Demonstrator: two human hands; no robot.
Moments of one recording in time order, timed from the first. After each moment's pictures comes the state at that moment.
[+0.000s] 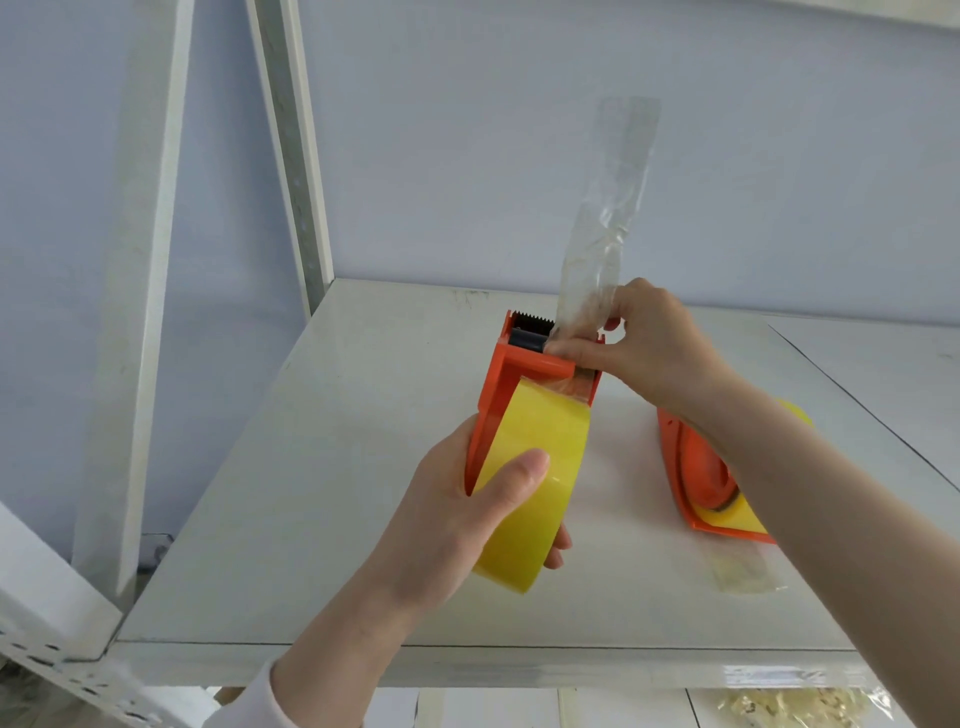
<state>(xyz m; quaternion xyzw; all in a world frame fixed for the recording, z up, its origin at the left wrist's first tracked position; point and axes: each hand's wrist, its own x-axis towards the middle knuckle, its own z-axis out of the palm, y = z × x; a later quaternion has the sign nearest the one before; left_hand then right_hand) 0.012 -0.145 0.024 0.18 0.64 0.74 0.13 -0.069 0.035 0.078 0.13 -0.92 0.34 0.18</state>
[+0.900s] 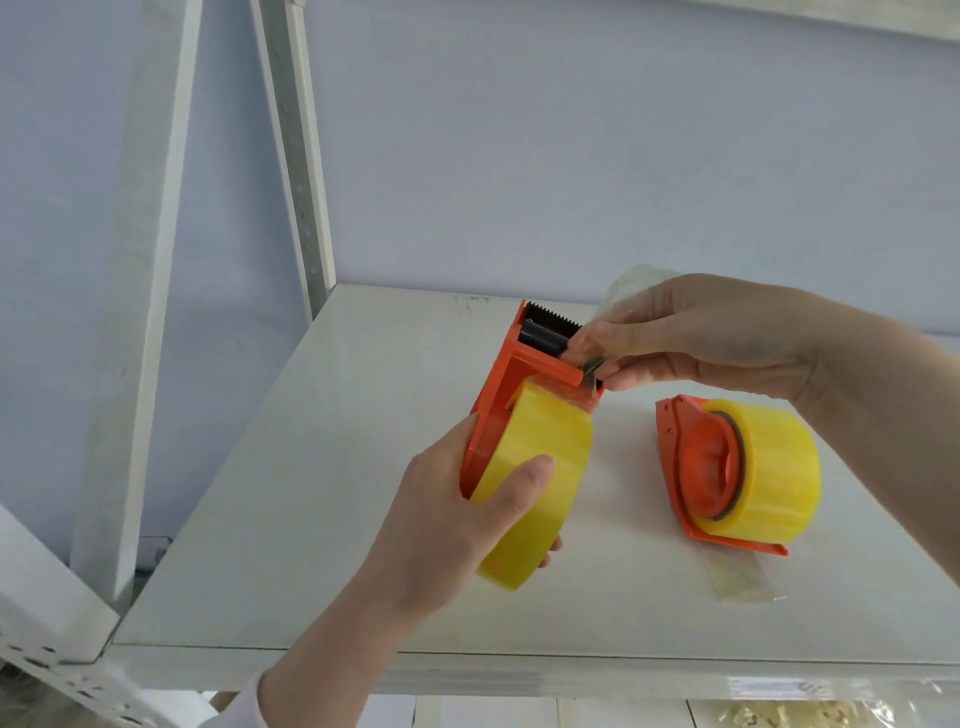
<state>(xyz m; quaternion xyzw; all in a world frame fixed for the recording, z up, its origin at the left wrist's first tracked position) 0.013 -0.141 0.029 0.15 0.68 0.71 0.06 -0.047 0.050 0.133 0.07 -0.84 0.50 -0.20</state>
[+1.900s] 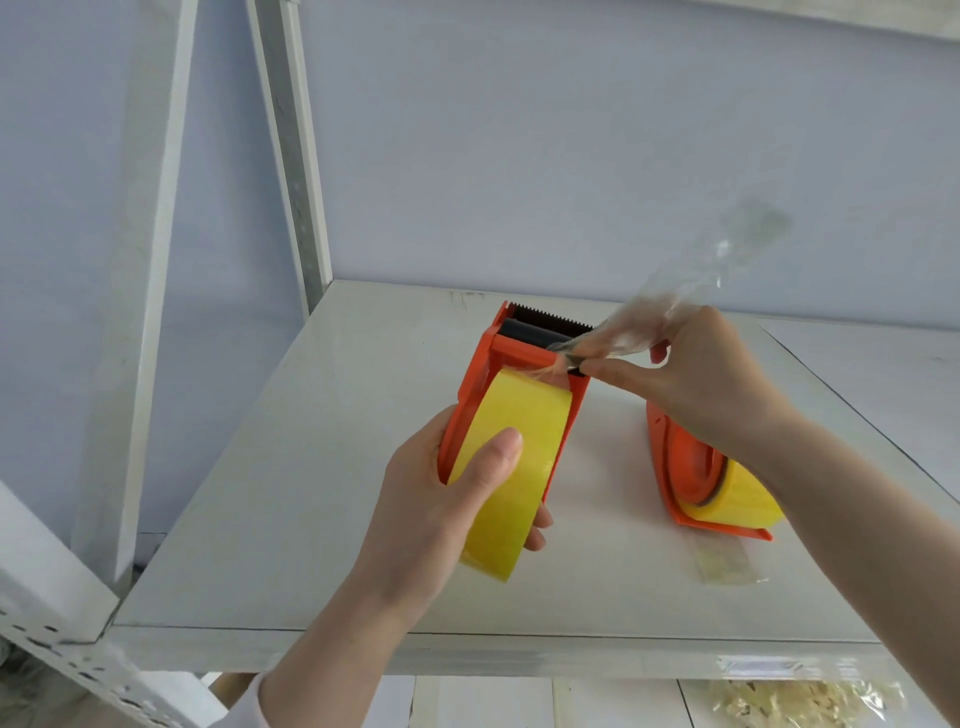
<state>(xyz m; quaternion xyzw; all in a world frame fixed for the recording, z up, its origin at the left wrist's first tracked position) 0.024 -0.137 0.029 0.12 0.64 0.76 0.03 -0.026 0.051 0.091 0.19 -0.89 0.38 0.17</state>
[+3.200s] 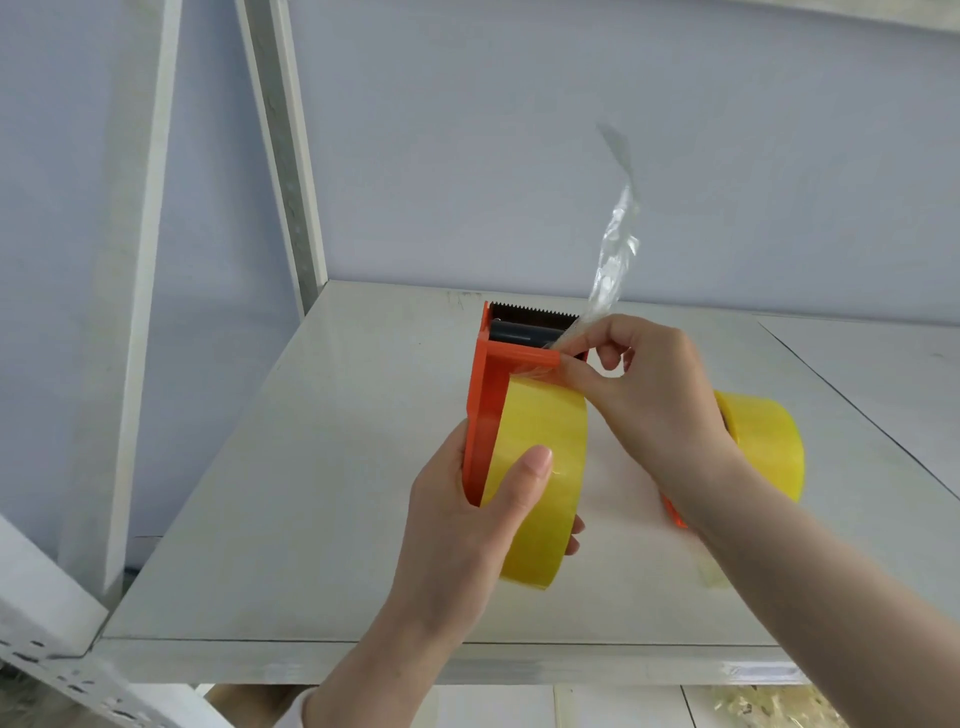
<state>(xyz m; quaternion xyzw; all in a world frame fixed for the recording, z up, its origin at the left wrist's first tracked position) 0.029 -0.115 0.025 0.09 0.62 0.78 0.01 -0.021 0.019 0.069 0.02 -0.89 0.40 0.22</state>
